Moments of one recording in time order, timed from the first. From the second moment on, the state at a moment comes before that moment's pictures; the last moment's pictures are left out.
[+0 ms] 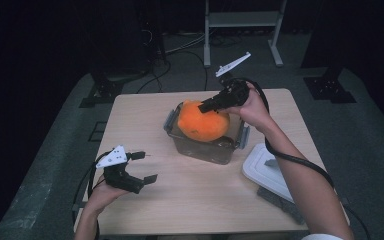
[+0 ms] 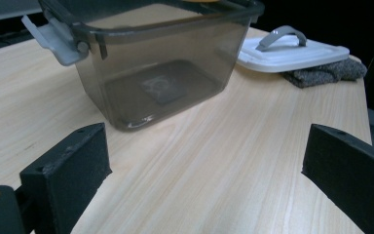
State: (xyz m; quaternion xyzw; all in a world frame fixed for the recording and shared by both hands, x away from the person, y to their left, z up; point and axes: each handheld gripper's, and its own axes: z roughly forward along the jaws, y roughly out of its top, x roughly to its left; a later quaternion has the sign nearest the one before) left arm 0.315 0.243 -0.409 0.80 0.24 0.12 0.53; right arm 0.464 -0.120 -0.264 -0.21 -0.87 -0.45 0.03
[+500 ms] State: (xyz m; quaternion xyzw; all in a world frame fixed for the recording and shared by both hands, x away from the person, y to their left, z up) left arm 0.313 0.248 -0.409 0.80 0.24 0.12 0.54; right arm 0.473 -0.121 -0.275 -0.22 -0.87 -0.45 0.03
